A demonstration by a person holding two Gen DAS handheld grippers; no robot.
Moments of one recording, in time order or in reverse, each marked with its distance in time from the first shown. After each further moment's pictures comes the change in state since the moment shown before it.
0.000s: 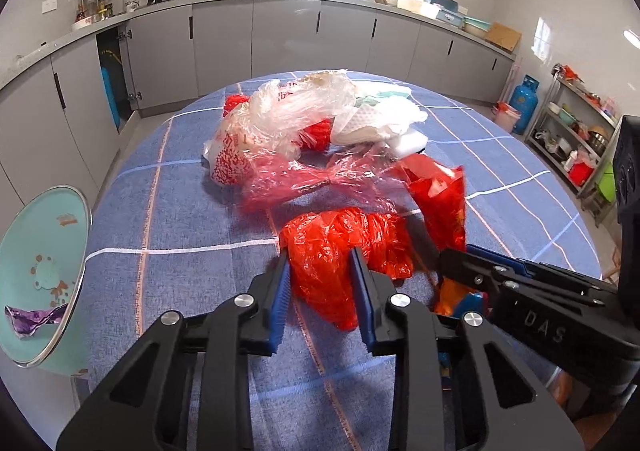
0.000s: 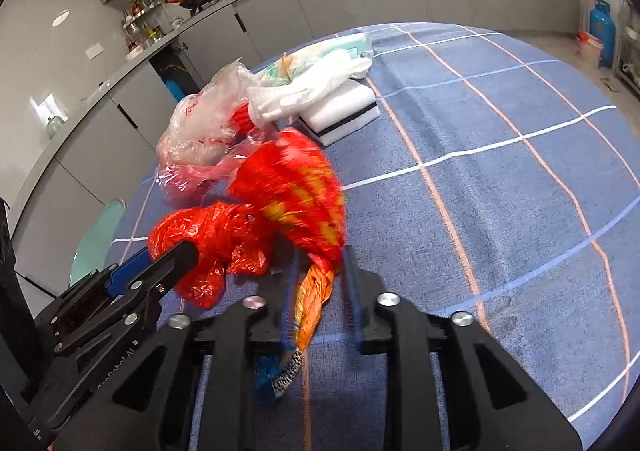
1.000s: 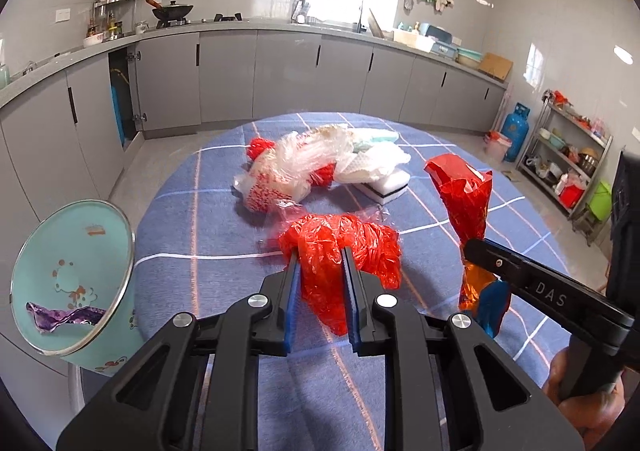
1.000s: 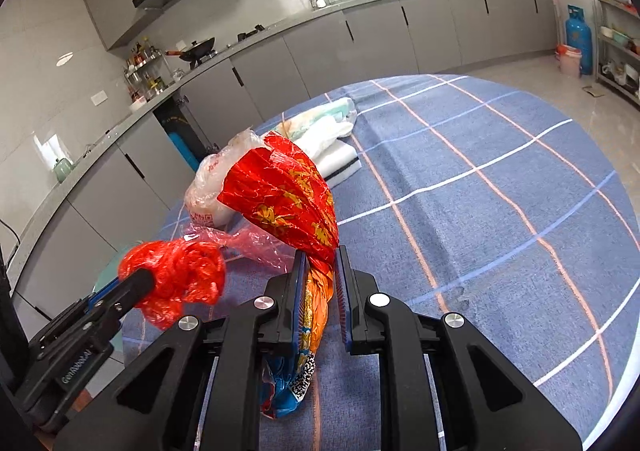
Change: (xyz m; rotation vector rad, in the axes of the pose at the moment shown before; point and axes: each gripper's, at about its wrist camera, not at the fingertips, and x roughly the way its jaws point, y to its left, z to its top) left arm -0.069 0.017 -0.004 -0.024 -0.121 -0.022; right arm -0.058 0.000 -0.012 0.049 -0.198 0.000
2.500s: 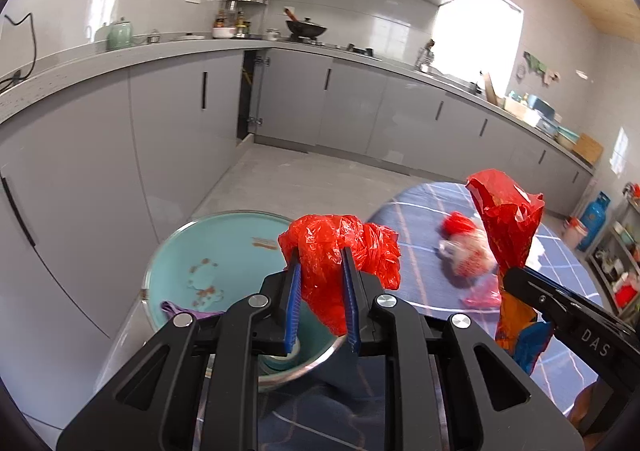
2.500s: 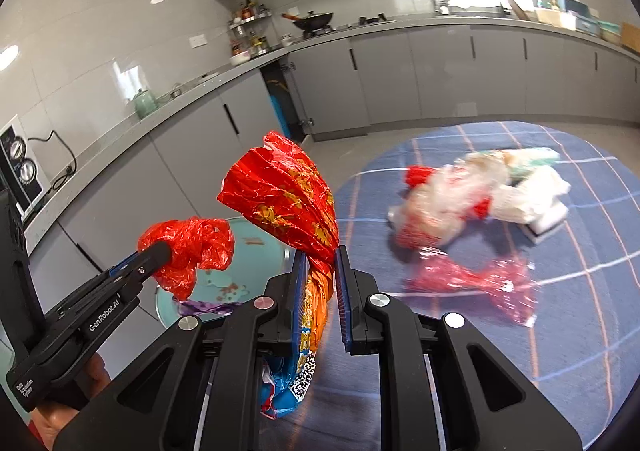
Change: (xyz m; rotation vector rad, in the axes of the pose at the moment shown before) left arm -0.071 0.166 0.008 -0.276 -0.135 0.308; right arm 0.037 0.184 0.004 -0.291 0.048 0.238
